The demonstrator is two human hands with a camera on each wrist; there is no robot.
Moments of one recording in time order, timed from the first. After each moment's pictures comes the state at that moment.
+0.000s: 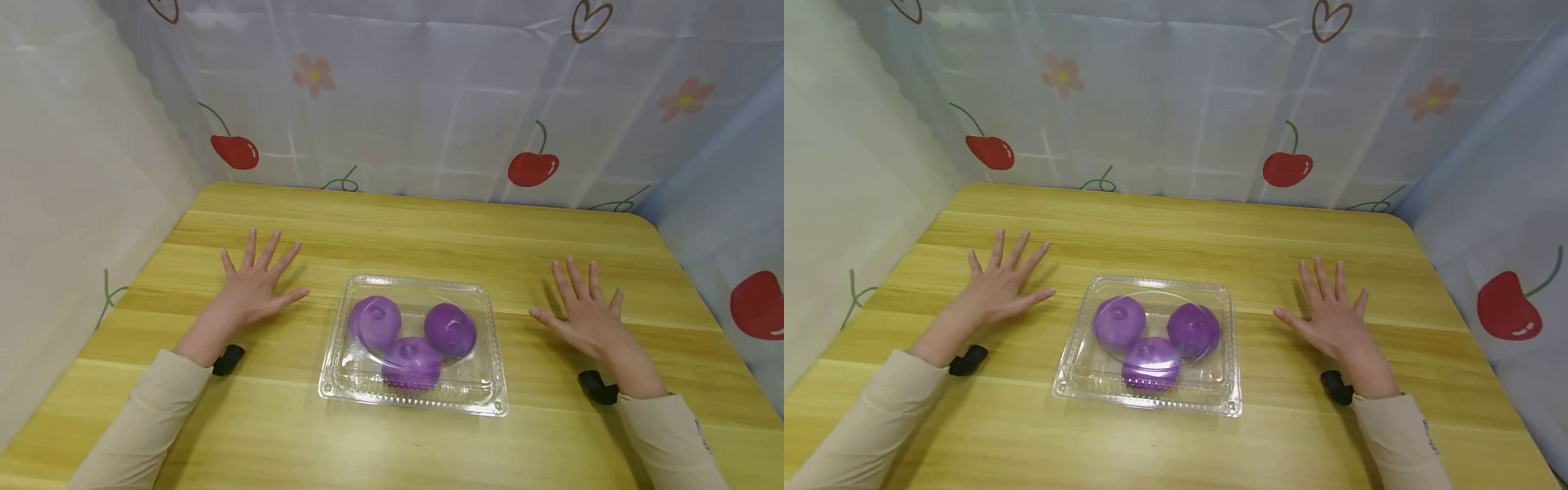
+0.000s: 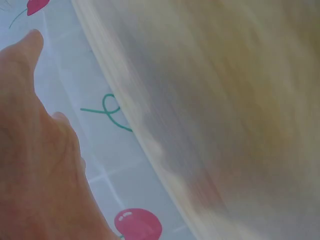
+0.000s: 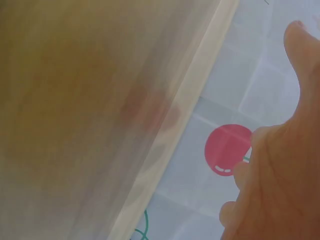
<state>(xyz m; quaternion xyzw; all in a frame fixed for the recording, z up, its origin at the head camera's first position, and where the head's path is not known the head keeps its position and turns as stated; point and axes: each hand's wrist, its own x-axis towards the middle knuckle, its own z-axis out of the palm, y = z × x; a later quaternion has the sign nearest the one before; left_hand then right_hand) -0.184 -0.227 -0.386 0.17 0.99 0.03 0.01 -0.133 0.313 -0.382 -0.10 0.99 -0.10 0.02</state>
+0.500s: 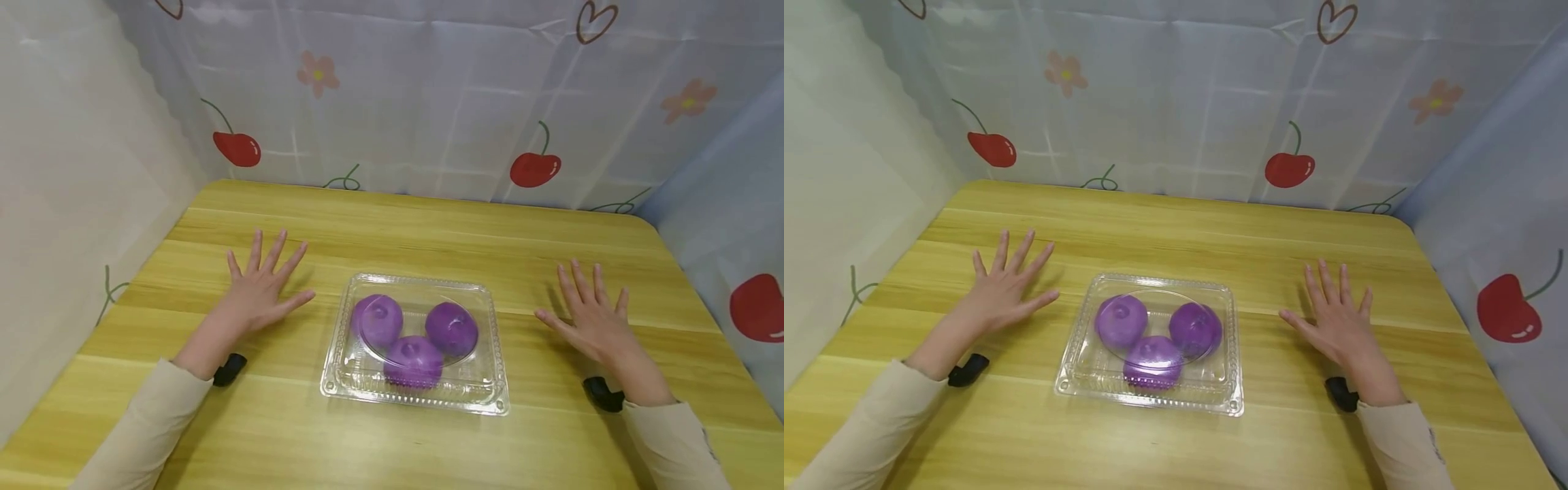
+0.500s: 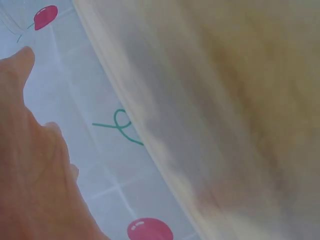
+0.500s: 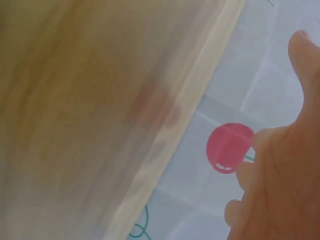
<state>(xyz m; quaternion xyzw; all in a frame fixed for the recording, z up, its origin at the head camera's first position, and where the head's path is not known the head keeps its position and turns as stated) -0.169 -0.218 -0.383 0.19 0.98 0.05 -0.02 -0.125 0.315 -0.379 -0.11 0.99 -0.09 0.01</state>
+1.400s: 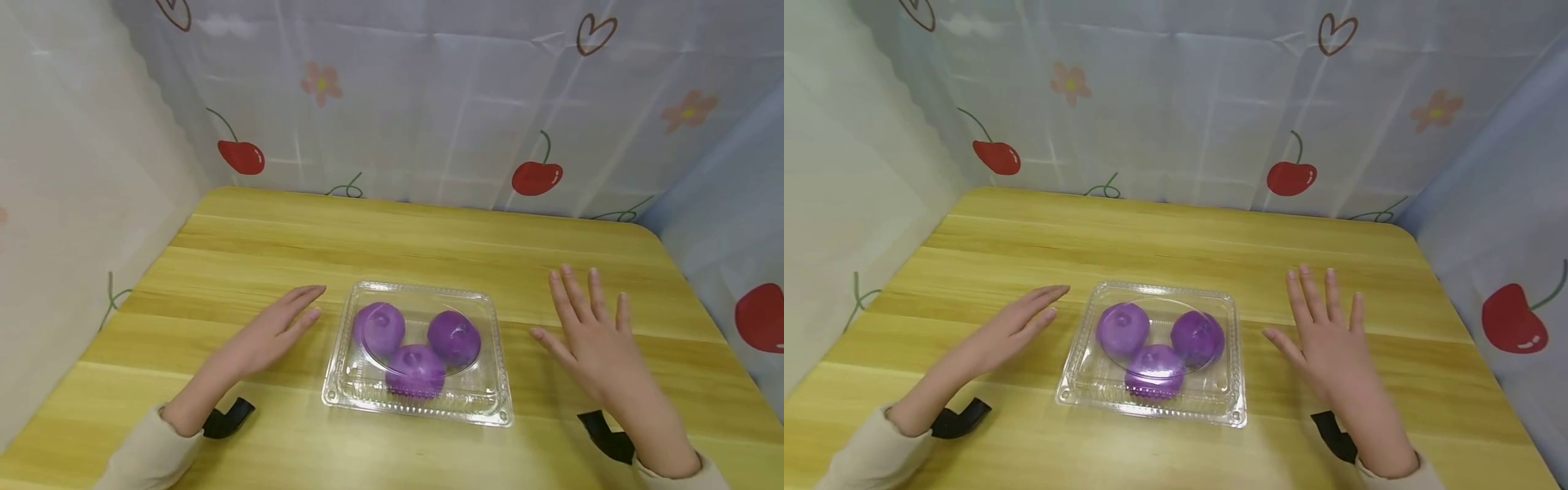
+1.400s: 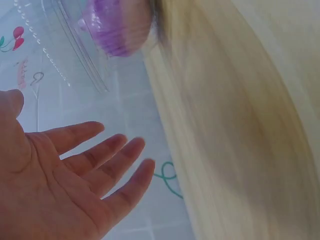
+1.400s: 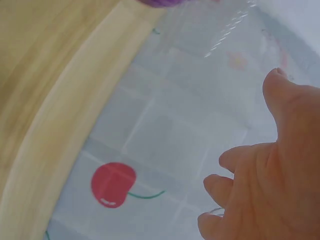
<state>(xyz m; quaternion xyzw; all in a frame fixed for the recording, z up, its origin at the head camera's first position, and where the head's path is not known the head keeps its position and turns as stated) -0.113 -0.190 -0.360 0.24 0.92 0.32 0.05 -0.077 0.258 -0.325 -0.16 0.98 -0.05 -0.07</state>
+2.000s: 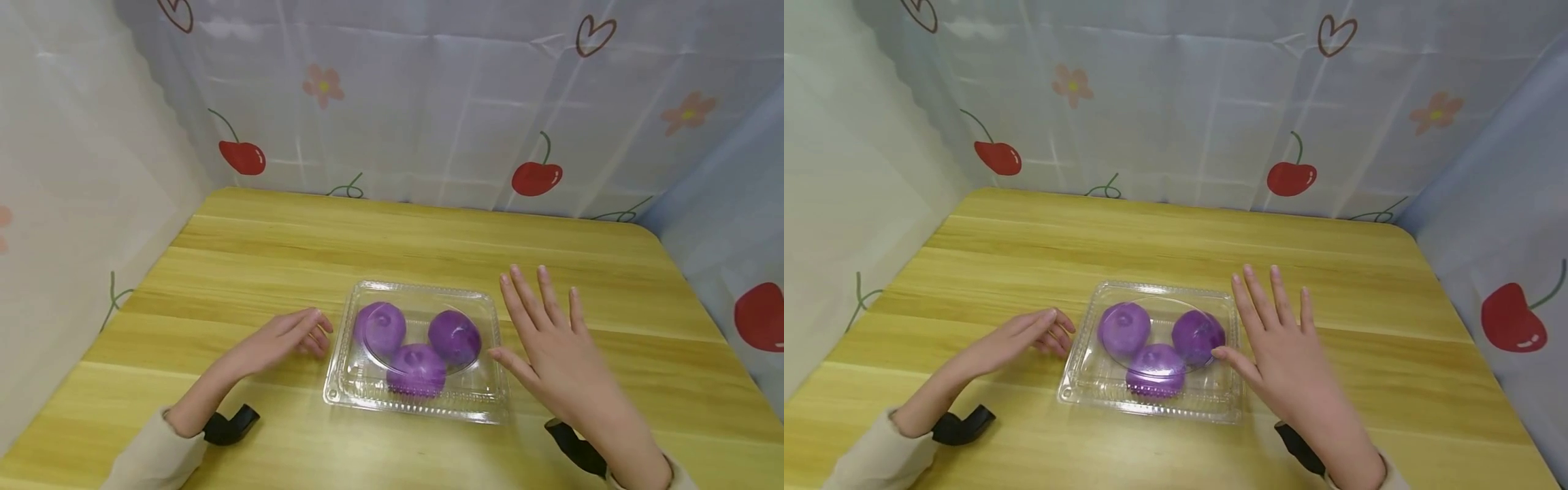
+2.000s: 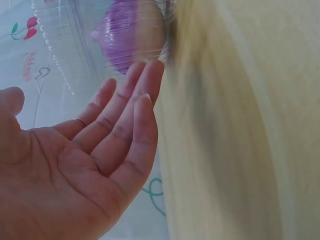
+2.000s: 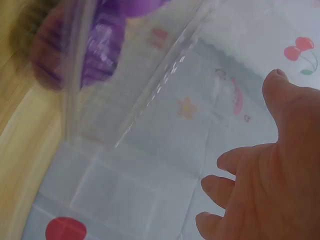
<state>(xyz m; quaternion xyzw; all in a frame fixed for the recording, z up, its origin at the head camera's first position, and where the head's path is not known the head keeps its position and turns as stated) -0.109 -0.185 -0.362 0.23 0.81 0.50 0.21 -0.058 0.202 -0.304 -0.24 0.96 -0.05 -0.11</state>
